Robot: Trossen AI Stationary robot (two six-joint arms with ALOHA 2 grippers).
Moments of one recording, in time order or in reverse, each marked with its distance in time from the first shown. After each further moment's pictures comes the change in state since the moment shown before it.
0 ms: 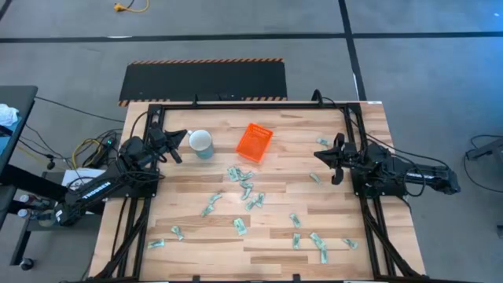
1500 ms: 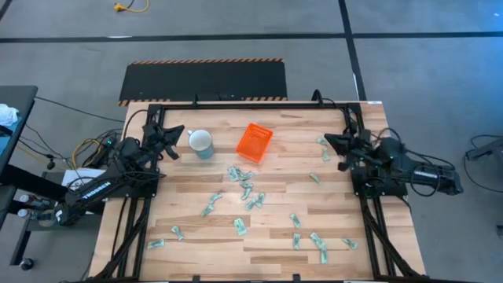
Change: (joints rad) left arm 0.000 0.000 0.000 0.156 0.001 -0.202; right arm -0.036 0.071 0.186 0.019 0.183 0.113
